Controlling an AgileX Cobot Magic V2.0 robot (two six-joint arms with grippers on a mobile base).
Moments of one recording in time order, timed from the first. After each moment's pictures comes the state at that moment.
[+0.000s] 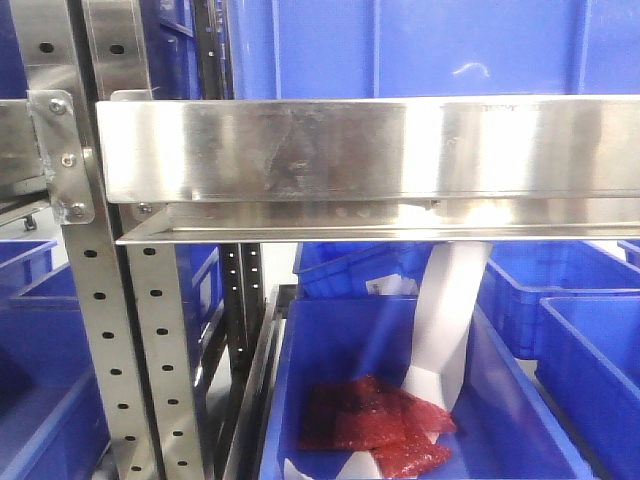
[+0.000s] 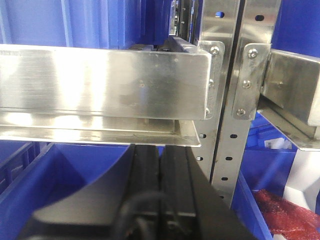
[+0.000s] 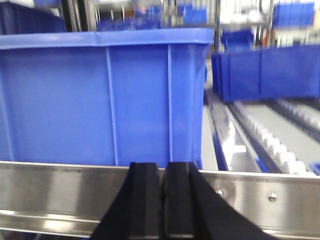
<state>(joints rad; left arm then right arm) -0.02 -0.01 0.03 -0.13 0.05 0.16 0.11 0.14 -0.20 0.18 0.05 -0.07</state>
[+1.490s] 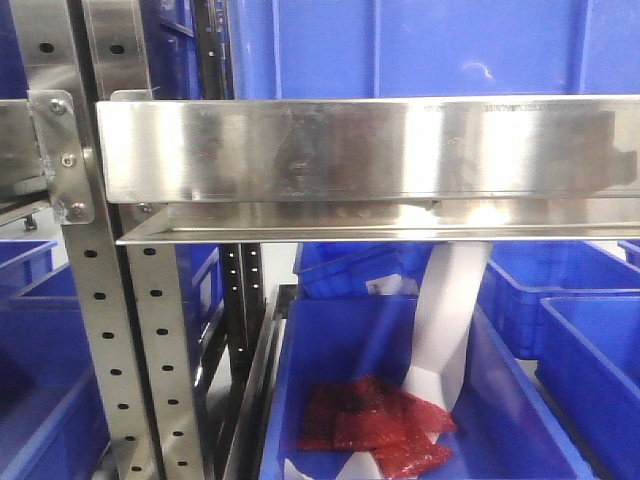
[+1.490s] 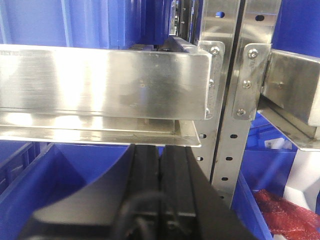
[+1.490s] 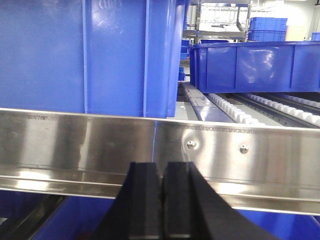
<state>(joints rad) -0.02 -0.01 0.03 -0.13 0.05 0.16 0.06 -0.01 0.03 0.04 -0.02 -0.01</state>
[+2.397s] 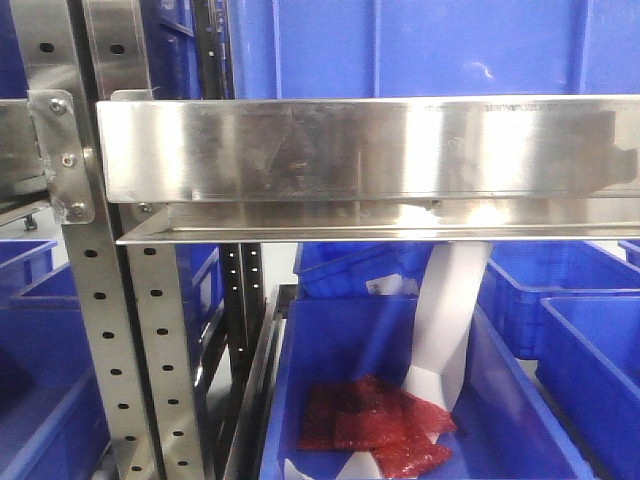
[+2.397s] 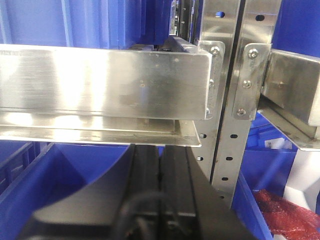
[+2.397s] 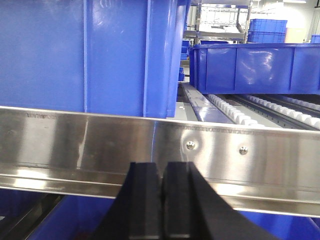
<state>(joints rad) -0.02 -0.01 0.03 -0.13 0.05 0.16 0.06 -0.01 0.03 0.03 -0.02 -0.01</state>
